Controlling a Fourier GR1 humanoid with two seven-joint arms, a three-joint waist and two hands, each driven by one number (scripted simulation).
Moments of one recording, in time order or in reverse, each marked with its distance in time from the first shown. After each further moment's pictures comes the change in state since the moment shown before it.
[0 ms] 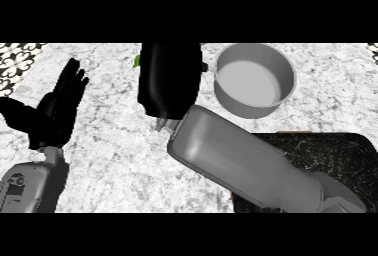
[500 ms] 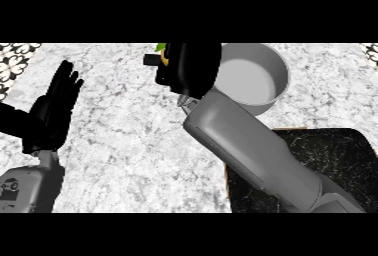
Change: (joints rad) left arm 0.026 0.002 0.017 -0.029 0.004 0.006 0.003; right arm 0.036 0.004 -0.113 0.158 -0.005 -0.186 -0.089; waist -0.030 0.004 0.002
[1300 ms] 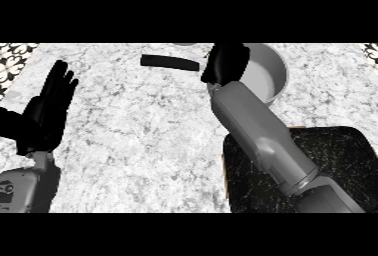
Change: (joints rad) left arm 0.008 0.003 0.017 -0.020 -0.003 -0.002 0.004; right arm -0.026 0.005 -0.160 0.523 0.085 -0.101 -0.101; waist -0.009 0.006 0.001
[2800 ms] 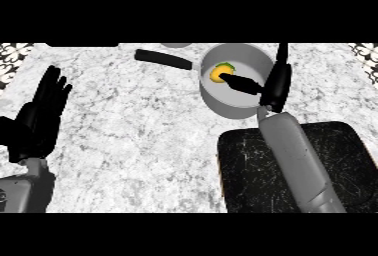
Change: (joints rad) left arm 0.042 -0.006 0.027 -0.037 -0.013 0.000 0.032; right arm 0.443 -0.054 -0.326 -0.479 -0.808 -0.159 -0.855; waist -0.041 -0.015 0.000
